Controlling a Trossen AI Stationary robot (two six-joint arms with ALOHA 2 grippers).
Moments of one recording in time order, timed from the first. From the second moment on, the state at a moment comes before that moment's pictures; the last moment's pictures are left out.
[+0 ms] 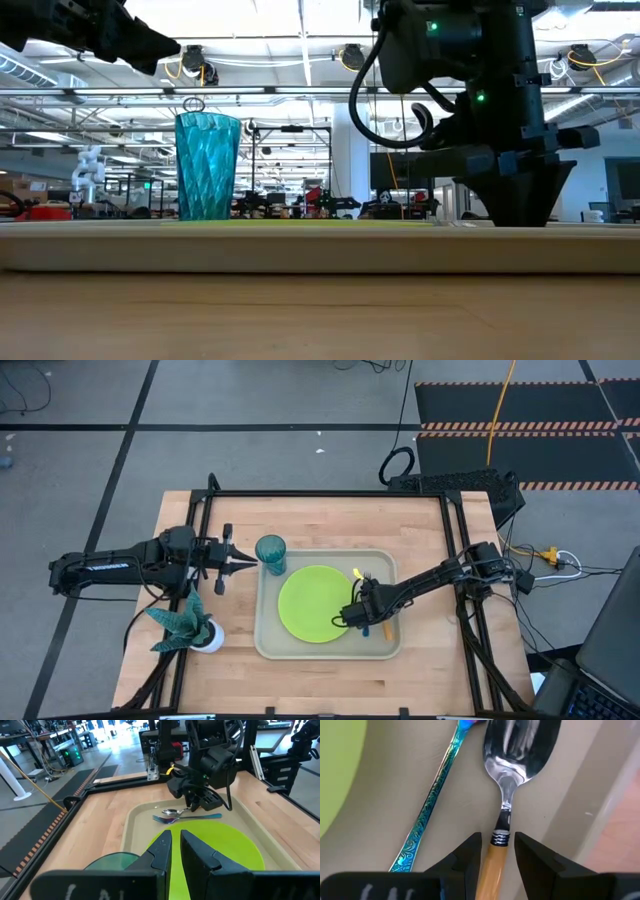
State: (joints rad) left arm 0.16 0.48 0.43 -0.15 0.20 0.20; right arm 0.27 1.90 1.18 -1.01 0.05 1.45
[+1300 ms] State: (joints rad) left arm 0.16 0.48 0.43 -0.15 0.20 0.20; right arm 0.27 1.85 1.18 -1.09 0.14 1.70
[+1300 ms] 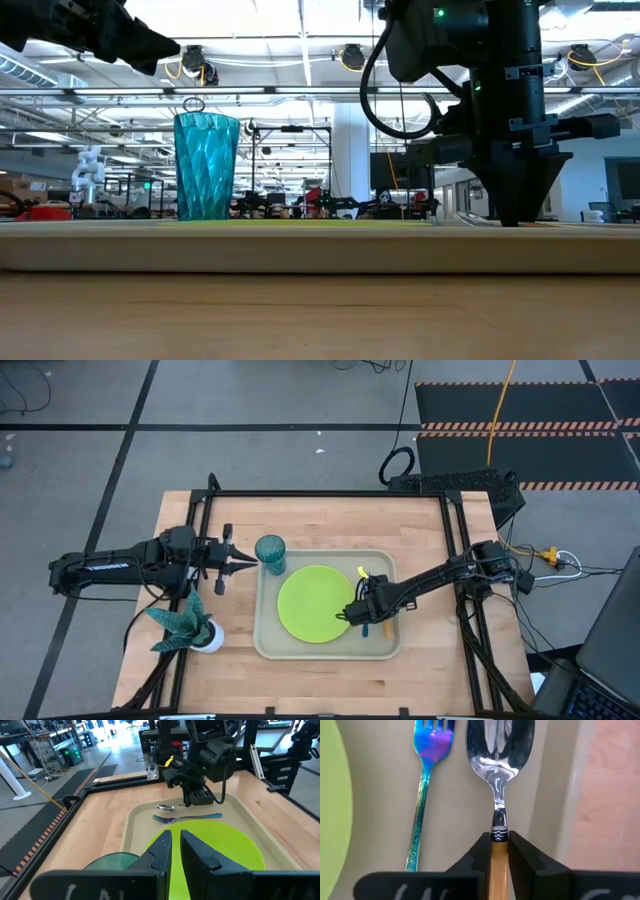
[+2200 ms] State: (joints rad) left arm 0.16 0.48 0.43 -0.15 0.20 0.20; right arm 0.27 1.84 1.10 -0.94 0.16 1.80
